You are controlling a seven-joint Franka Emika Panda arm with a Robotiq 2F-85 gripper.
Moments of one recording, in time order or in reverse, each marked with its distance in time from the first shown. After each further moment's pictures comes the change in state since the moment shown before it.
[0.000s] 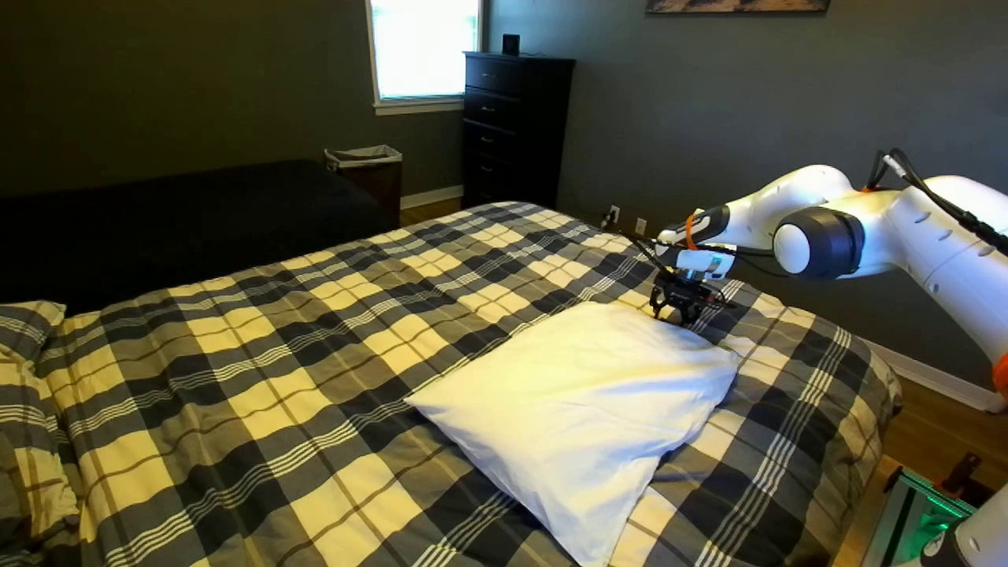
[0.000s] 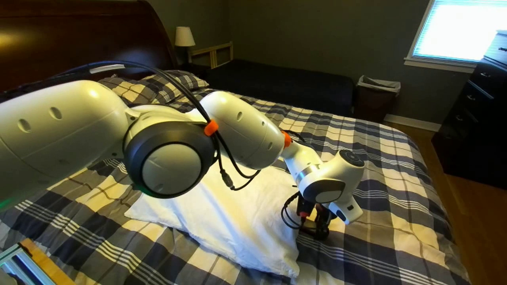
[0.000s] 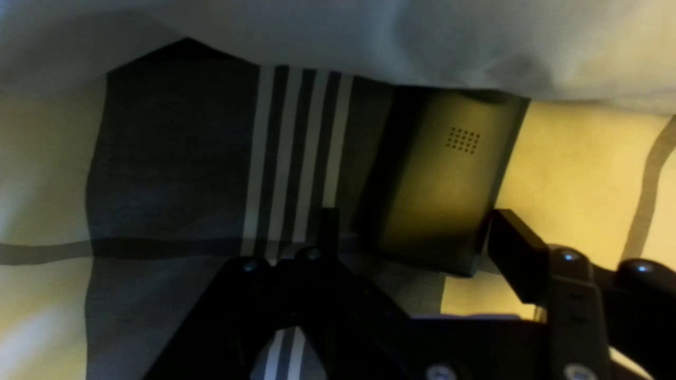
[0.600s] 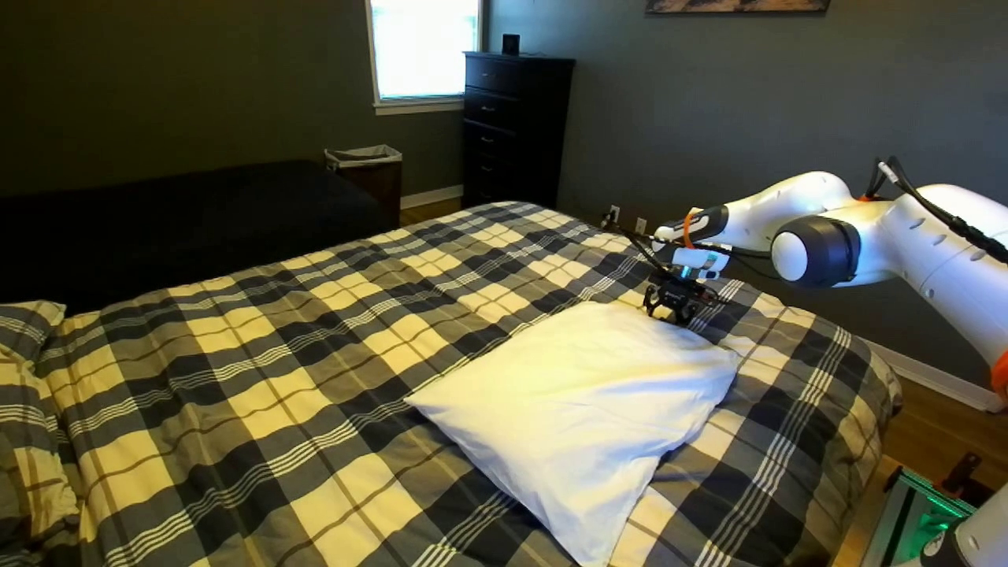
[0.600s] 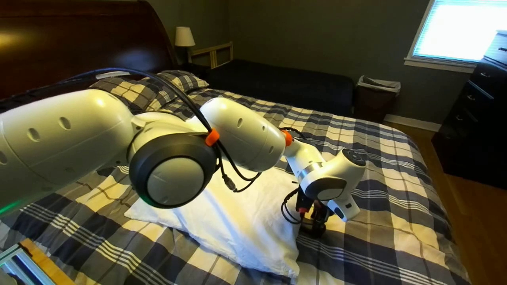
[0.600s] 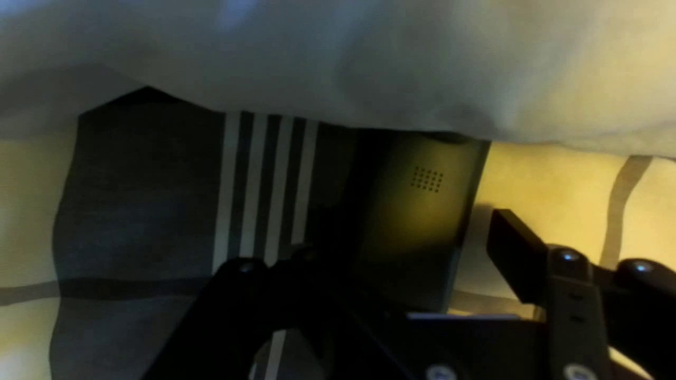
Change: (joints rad) arm -0.018 0.047 0.031 0.100 0.000 -0.101 0.021
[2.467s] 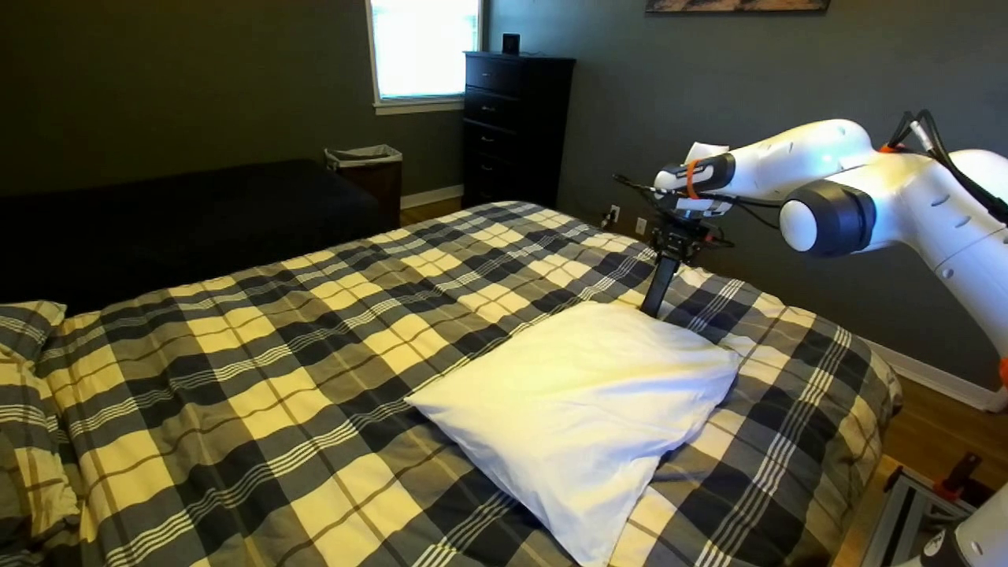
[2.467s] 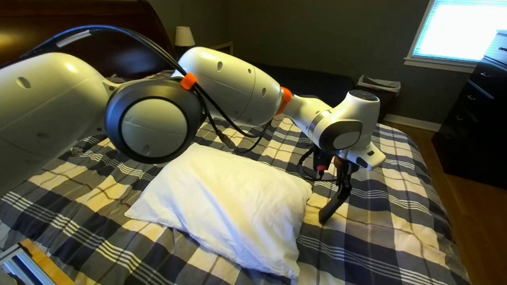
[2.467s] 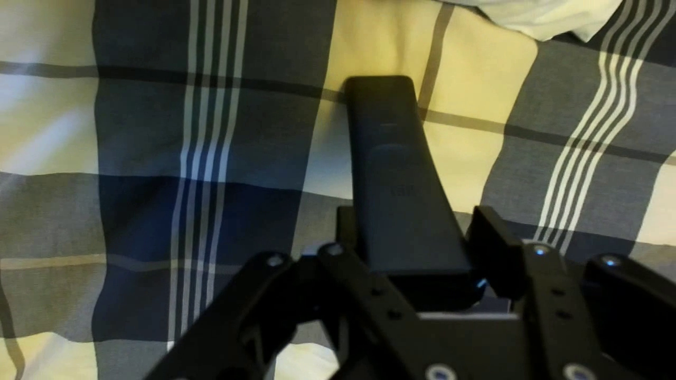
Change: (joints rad) arm 0.091 -0.180 -0.130 0.018 -0.043 -0.016 0.049
